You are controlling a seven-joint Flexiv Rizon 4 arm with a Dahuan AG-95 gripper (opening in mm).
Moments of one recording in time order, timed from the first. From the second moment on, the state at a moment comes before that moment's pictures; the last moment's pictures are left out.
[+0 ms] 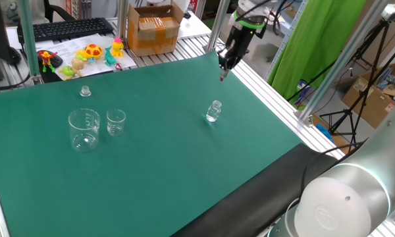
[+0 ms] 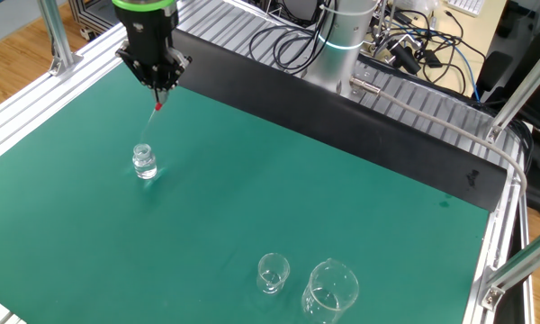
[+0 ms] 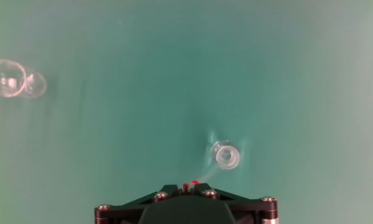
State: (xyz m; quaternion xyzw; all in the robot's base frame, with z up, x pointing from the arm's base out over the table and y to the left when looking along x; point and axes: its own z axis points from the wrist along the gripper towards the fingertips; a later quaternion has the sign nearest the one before) arm 0.515 -0.146 0.248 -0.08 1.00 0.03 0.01
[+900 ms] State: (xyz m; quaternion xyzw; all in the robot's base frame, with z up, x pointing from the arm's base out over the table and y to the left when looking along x) arm 0.514 -0.079 0.277 -0.03 1.00 0.02 0.00
